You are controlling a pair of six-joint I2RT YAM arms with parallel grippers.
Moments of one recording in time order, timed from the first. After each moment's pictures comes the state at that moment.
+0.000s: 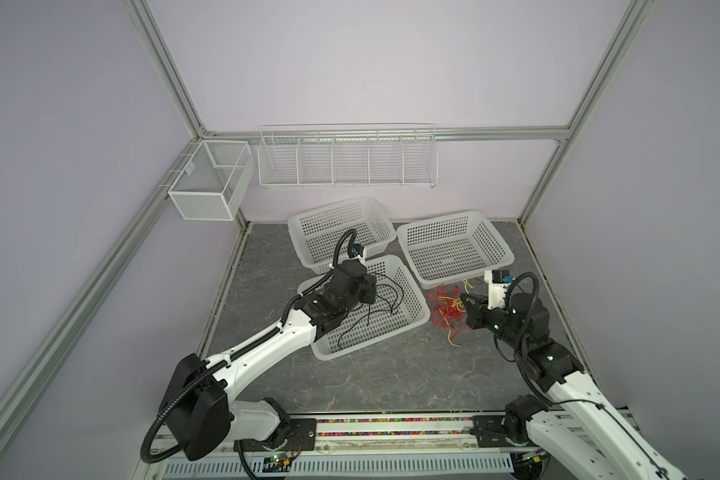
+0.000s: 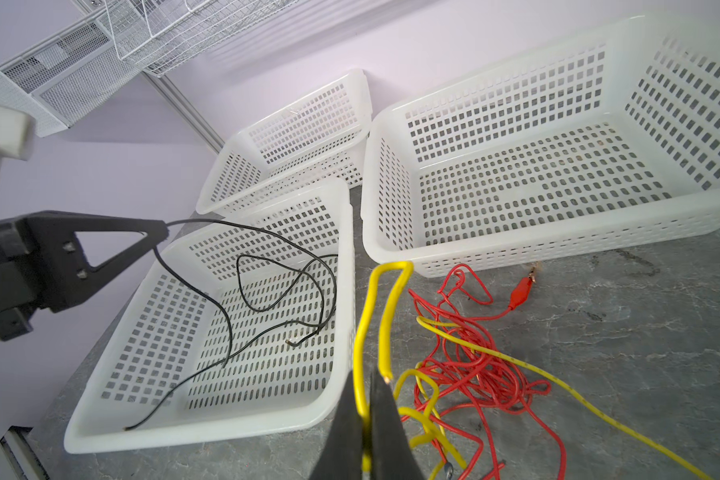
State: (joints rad) left arm -0.78 1.35 0.98 -0.19 -0.22 -0.38; right arm 0.38 0.72 0.57 -0.22 -0.14 0.39
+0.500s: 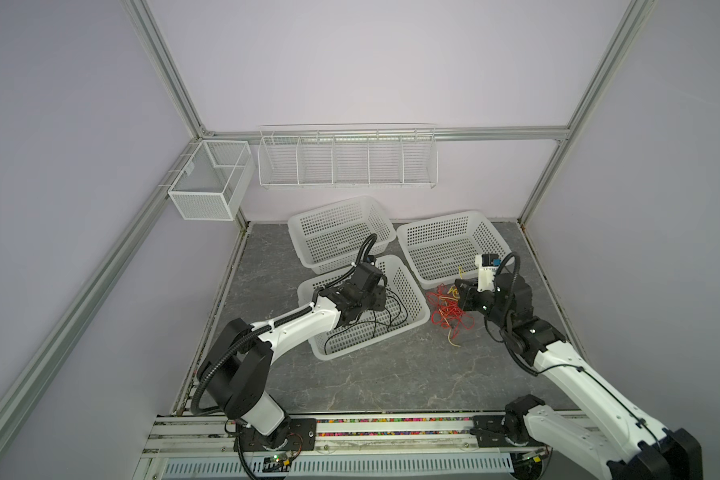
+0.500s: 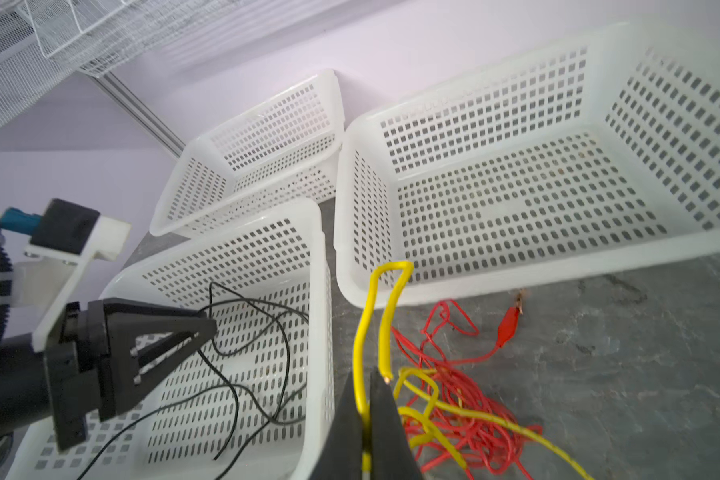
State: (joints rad) left arm -0.77 1.59 1.06 -0.26 -0.12 -0.47; right arm 0.38 0.99 0.70 -0.12 -0.07 0.38
